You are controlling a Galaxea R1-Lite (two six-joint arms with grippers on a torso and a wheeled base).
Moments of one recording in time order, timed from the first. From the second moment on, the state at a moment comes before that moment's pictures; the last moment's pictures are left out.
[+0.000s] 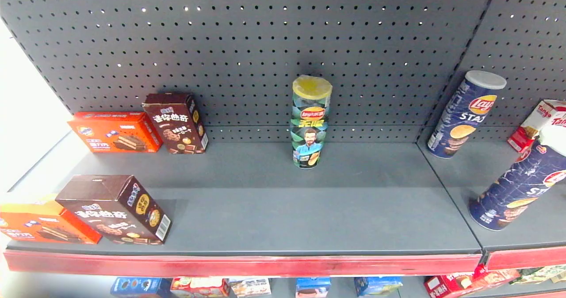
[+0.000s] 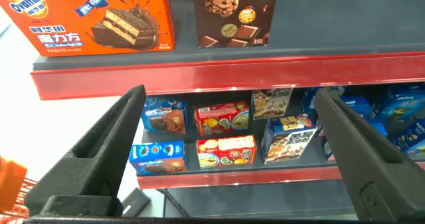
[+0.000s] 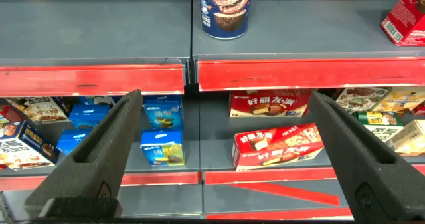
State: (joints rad) left arm 0.00 0.00 0.00 0.00 -0.04 0.02; right arm -0.01 0.00 0.00 0.00 -0.03 0.00
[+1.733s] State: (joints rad) left arm 0.00 0.00 0.00 0.00 -0.04 0.02; right arm -0.02 0.00 0.00 0.00 -0.03 0.00
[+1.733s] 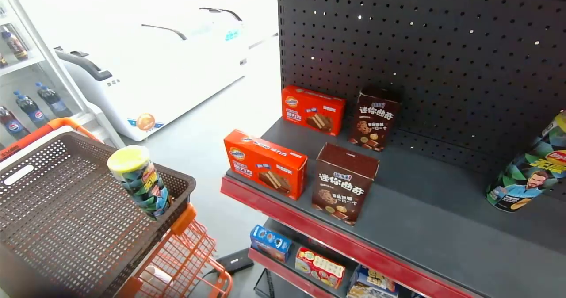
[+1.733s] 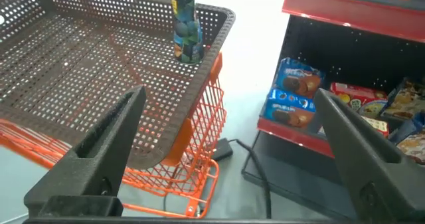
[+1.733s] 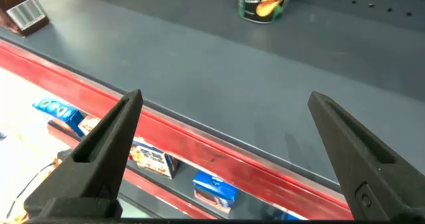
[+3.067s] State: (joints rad) left arm 0.09 0.78 -0.25 -0.20 0.01 -0.01; right arm -0.02 0.00 0.00 0.00 -0.03 0.00
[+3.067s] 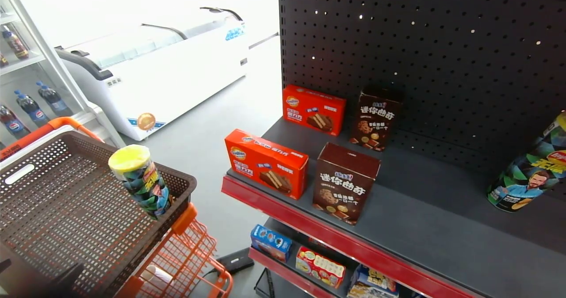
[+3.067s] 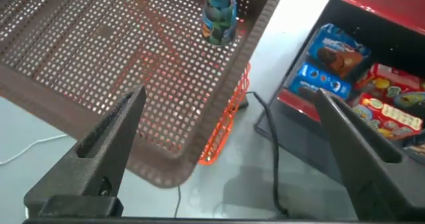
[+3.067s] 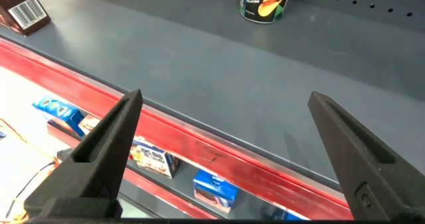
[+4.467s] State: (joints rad) left arm 0.14 2.12 -0.46 -1.55 0.03 0.15; right arm -0.02 0.00 0.00 0.00 -0.03 0.00
